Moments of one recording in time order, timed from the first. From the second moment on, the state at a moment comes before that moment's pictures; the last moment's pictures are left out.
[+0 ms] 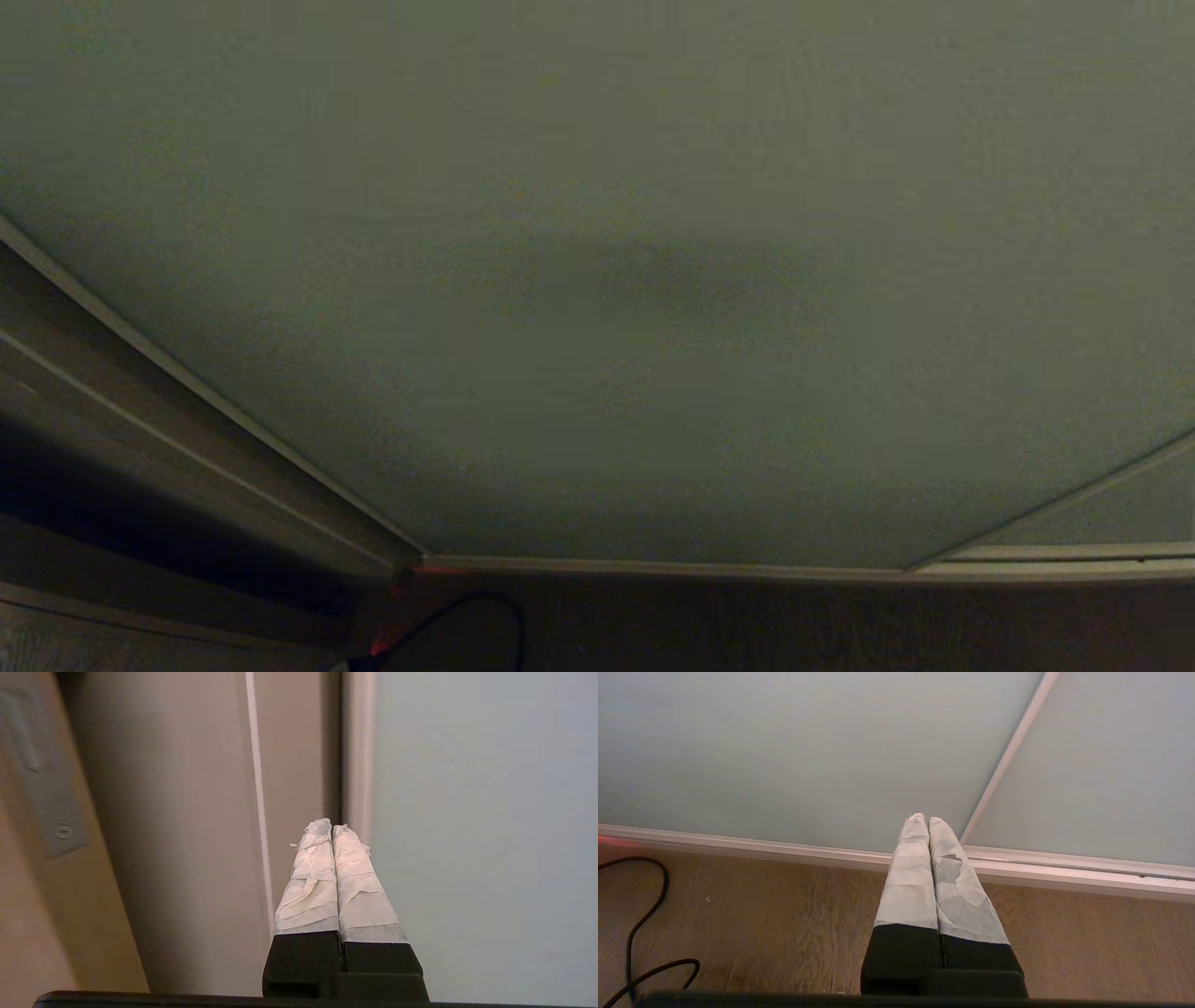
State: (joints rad) left arm 0.27 0.58 -0.73 -0.60 0.00 -0.06; right arm -0.01 0.00 0.00 0.01 0.01 -0.02
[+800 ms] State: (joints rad) left arm 0.28 0.83 -0.98 -0.43 -0.09 -0.09; right arm -0.01 0.00 0.00 0.01 0.01 -0.02
